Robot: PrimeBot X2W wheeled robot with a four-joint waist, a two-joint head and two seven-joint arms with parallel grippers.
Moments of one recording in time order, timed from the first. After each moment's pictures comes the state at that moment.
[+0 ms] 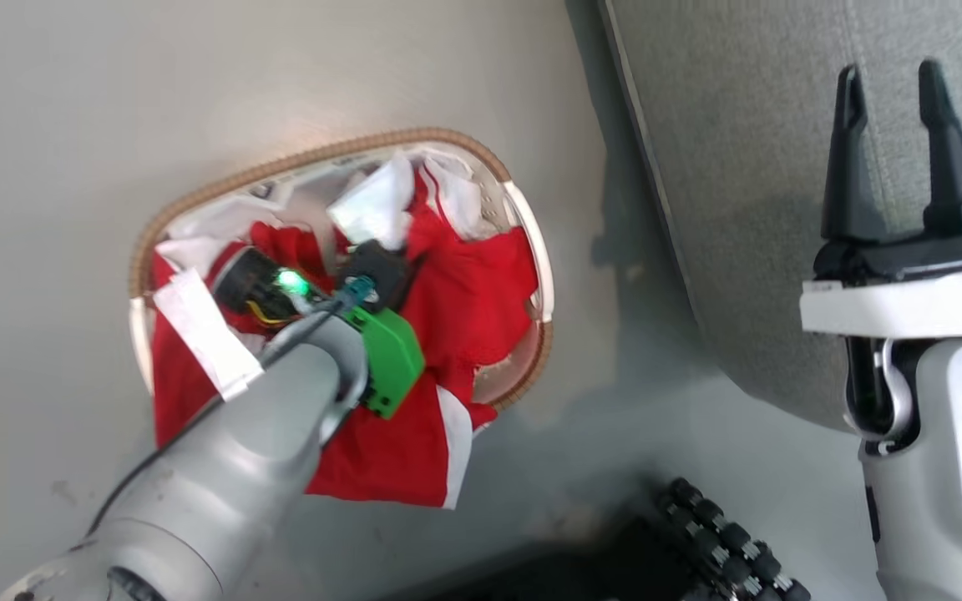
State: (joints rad) left arm -0.92 0.11 -1.10 1.06 -0.58 -0.13 -0.26; right arm -0.42 -0.05 -0.04 -0.04 0.25 0.13 -0.26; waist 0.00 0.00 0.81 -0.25
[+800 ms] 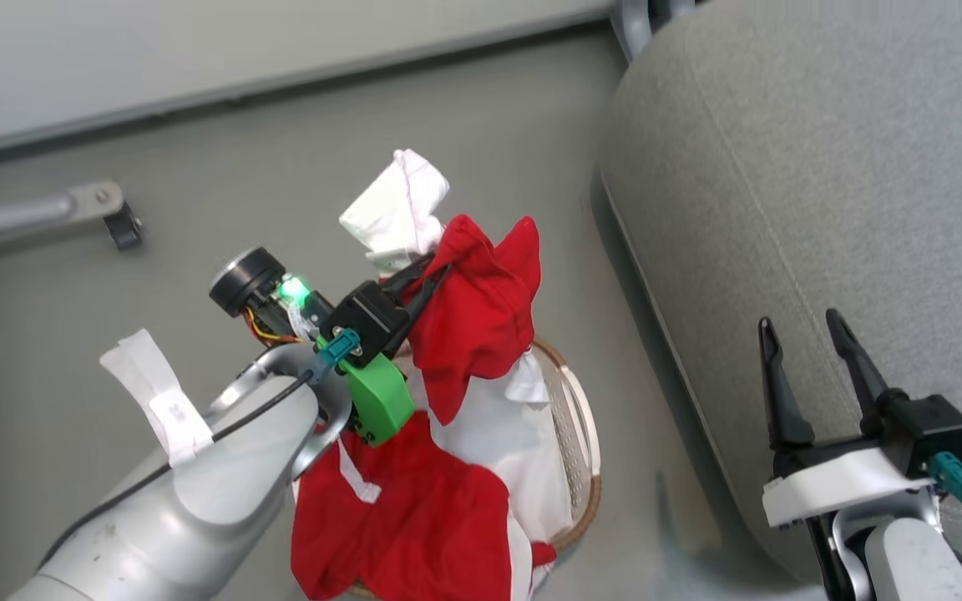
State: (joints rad) left arm -0.76 0.30 -0.96 0.57 -0.36 -0.12 -0.26; right arm -0.10 -0.05 -0.01 0.08 0.12 0.13 -0.26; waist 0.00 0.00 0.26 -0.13
